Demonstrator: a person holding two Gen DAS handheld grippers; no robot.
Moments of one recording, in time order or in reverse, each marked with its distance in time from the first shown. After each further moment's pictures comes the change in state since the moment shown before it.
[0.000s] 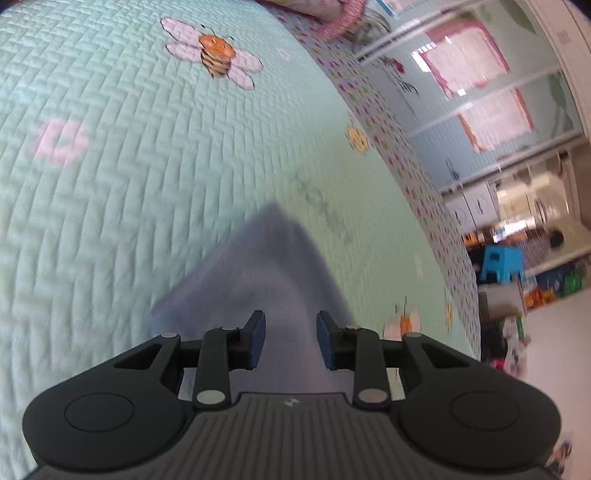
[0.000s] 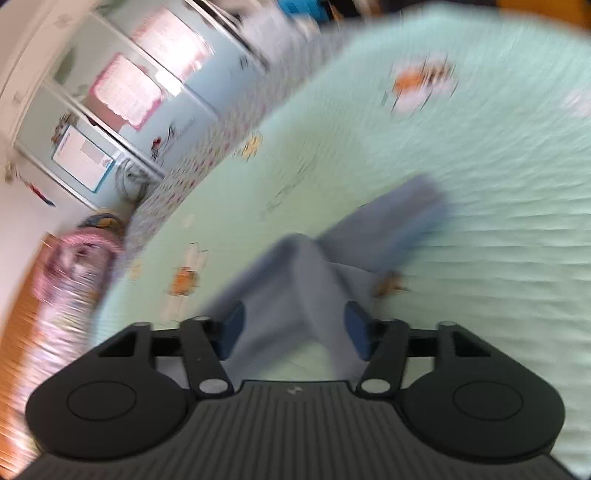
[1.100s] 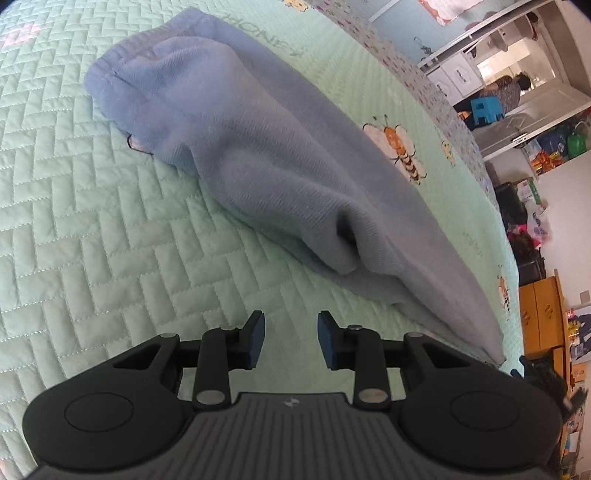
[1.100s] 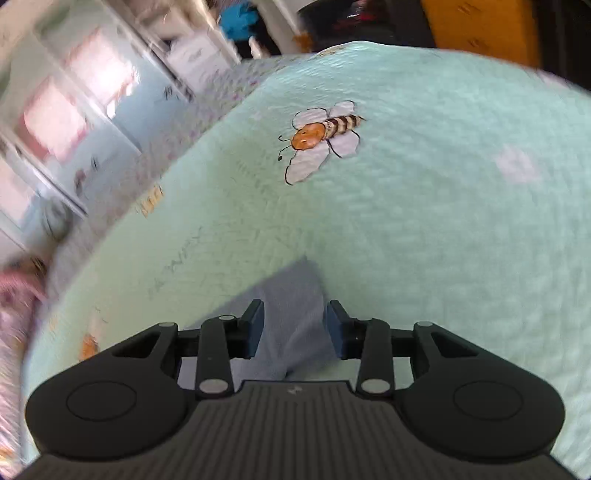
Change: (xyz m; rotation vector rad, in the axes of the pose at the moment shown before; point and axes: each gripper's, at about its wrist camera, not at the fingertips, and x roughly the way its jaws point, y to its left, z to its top) left arm 0.042 -0.034 -0.133 0.261 0.255 0.054; right arm 0.057 -0.069 0.072 0.207 -0.021 -0.113
